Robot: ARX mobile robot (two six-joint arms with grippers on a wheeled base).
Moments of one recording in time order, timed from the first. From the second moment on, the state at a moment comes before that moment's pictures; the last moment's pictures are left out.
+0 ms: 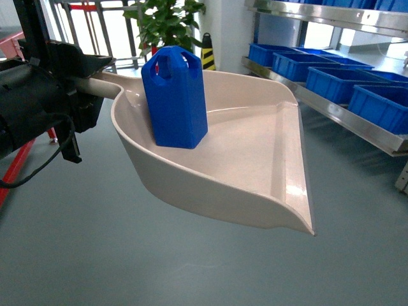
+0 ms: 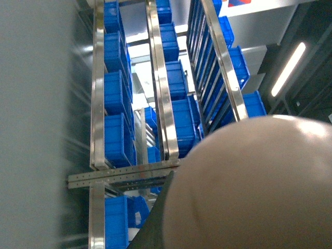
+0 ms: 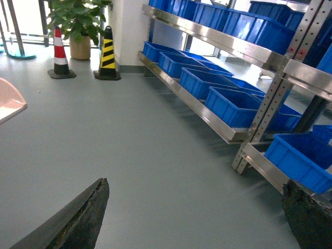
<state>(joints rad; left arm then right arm) -0.17 1.84 0.65 1.28 0.09 -1.43 0.09 0.63 0.19 0.38 0.21 -0.18</state>
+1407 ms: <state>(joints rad) -0.17 1.84 0.65 1.28 0.09 -1.43 0.09 0.63 0.19 0.38 0.21 -0.18</state>
